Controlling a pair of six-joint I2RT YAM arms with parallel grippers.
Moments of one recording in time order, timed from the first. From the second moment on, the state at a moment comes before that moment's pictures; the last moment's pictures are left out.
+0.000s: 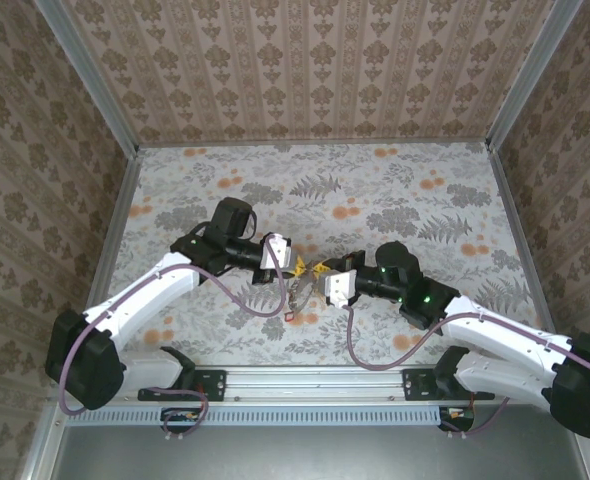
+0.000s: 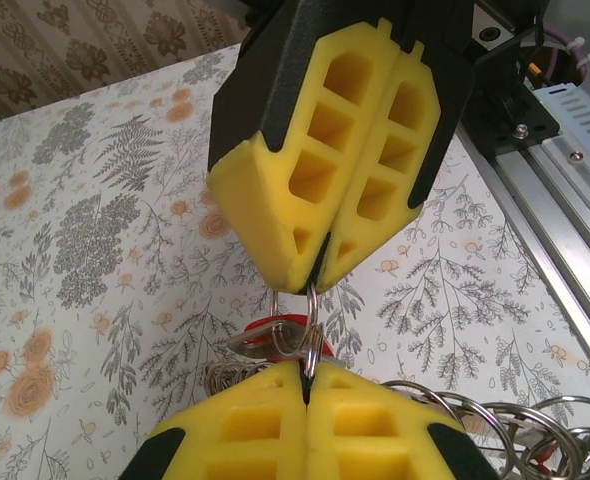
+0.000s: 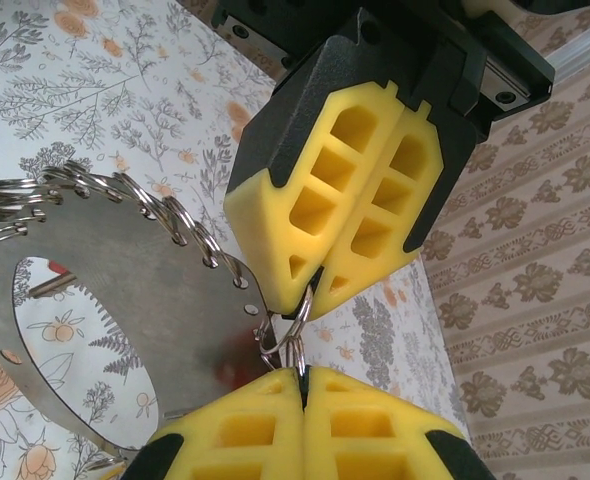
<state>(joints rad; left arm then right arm) -0.64 1.25 0.92 -0.44 0.87 0.90 0.78 1.00 0.56 0.14 -0.28 -0.96</state>
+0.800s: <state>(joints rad) -0.65 1.27 0.92 -0.40 0.80 0.85 0.80 1.06 0.56 0.20 -0.21 -0.69</state>
